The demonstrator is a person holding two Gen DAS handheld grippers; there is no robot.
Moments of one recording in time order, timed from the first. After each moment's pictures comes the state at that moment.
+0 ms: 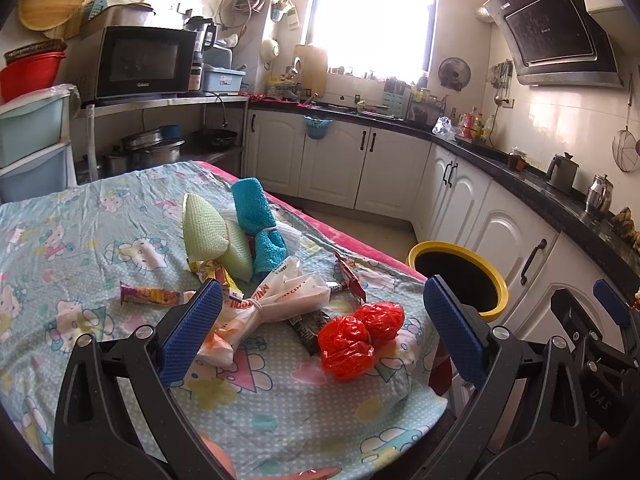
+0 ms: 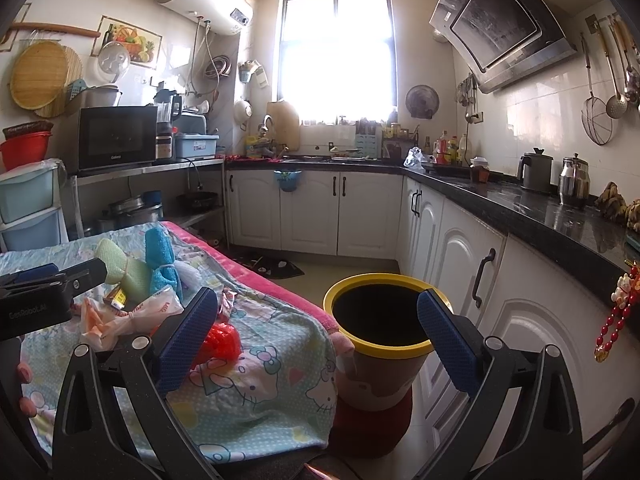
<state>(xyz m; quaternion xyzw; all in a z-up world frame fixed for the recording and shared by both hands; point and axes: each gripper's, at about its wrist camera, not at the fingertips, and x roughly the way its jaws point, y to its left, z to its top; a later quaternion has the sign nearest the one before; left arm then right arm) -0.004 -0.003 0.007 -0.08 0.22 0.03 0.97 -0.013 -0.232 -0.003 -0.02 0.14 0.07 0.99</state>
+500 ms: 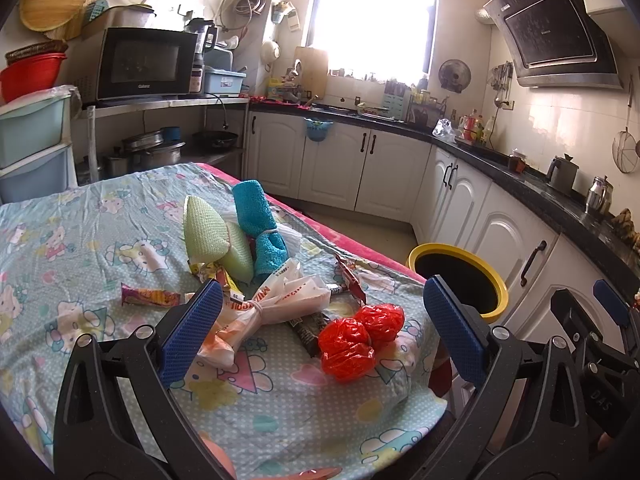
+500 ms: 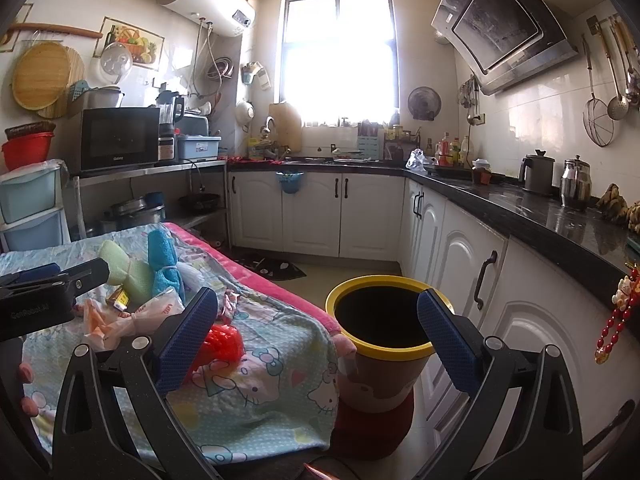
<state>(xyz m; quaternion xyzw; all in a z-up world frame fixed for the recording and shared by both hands) -0.004 -0.002 0.009 -0.08 0.22 0.03 0.97 -0.014 -0.230 0.006 -0.02 0.13 0.07 0.99</state>
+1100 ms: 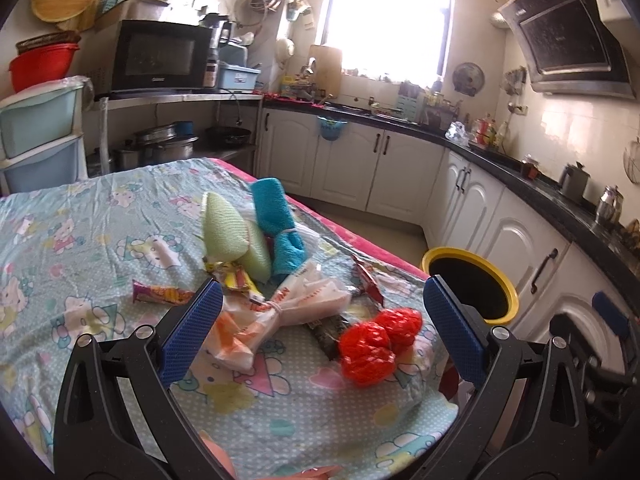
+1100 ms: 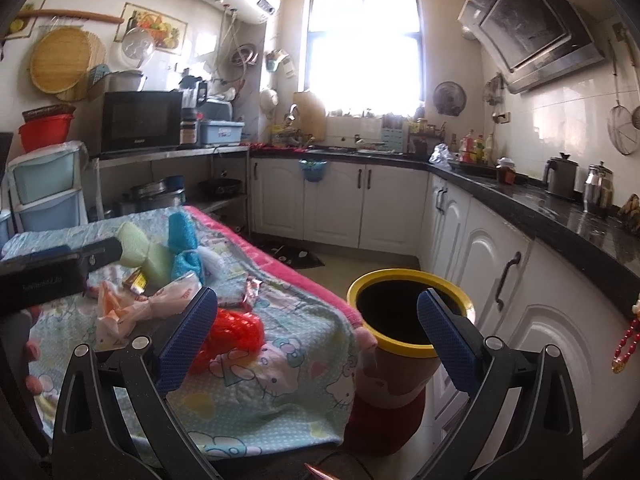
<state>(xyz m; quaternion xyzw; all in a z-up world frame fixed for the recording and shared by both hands) 0.000 0.017 0.009 -0.10 0.22 0.06 0.97 -0.007 -0.213 -0.003 -0.04 0.16 0.12 0.98</state>
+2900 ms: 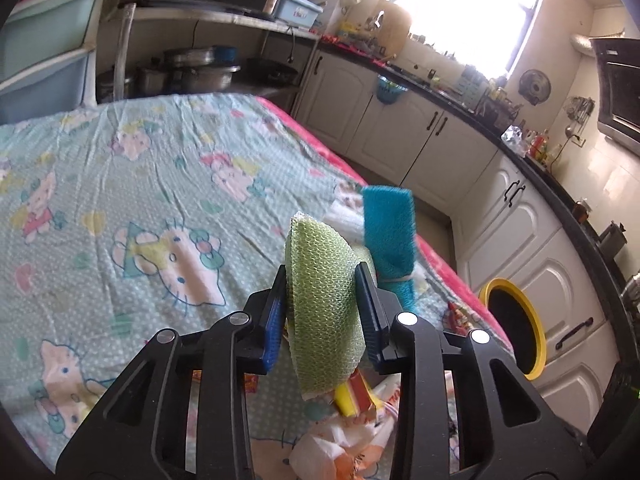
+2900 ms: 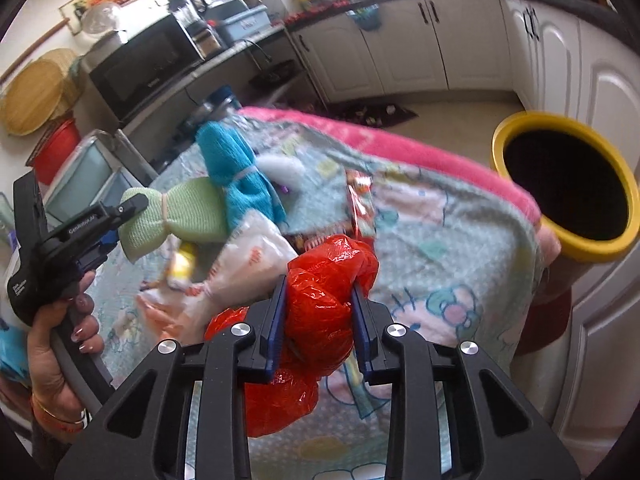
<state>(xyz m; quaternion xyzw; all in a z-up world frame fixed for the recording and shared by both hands) 0.115 0.157 -0.014 -0.20 0.31 0.08 0.93 0.135 -0.140 -0.049 0.10 0.42 0.26 0.86</state>
